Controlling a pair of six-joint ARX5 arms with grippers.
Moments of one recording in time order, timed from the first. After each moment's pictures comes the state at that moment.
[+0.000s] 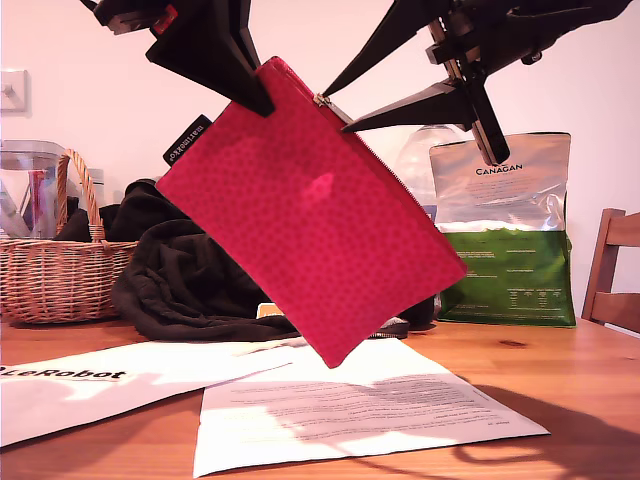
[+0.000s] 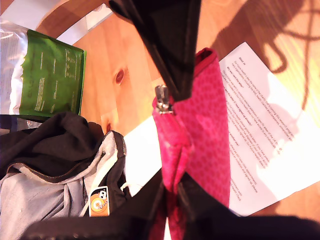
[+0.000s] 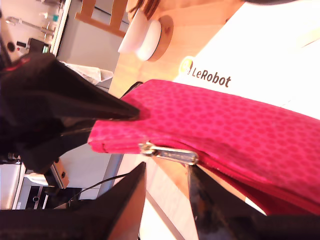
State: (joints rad) left arm -0.61 1.46 1.34 -0.75 0.35 1.24; right arm 0.46 1.35 0.93 -0.17 -0.77 0.63
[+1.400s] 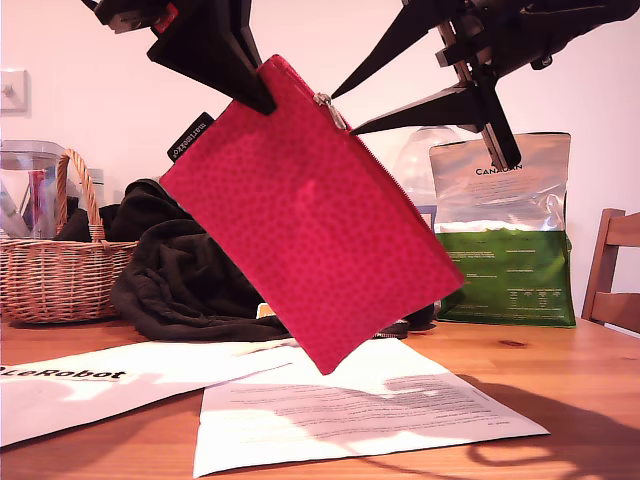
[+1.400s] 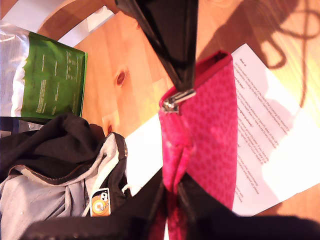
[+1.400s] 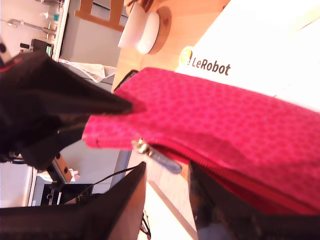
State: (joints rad) left arm -0.61 1.46 1.34 -0.75 0.37 1.24; right arm 0.44 1.35 0.93 -0.21 -0.79 0.65
